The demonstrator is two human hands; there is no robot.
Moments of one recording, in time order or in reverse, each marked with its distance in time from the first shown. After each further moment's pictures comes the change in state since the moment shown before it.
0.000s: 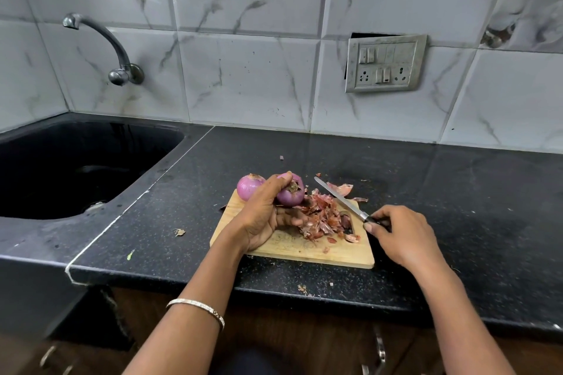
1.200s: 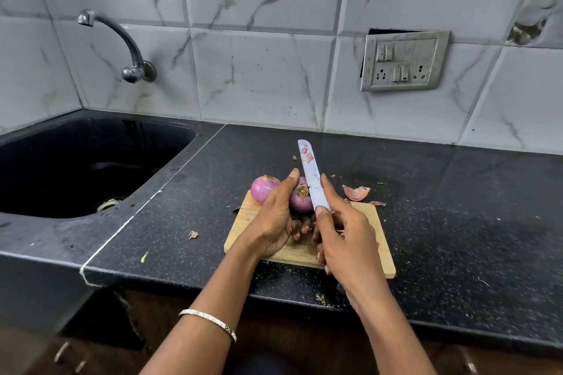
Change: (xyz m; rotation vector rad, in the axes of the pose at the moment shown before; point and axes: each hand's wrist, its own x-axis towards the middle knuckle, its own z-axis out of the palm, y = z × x) left_hand -0.011 0.007 0.010 -0.024 -0.022 0.014; right_hand -0.042 -0.095 0.053 0.852 0.093 -0.307
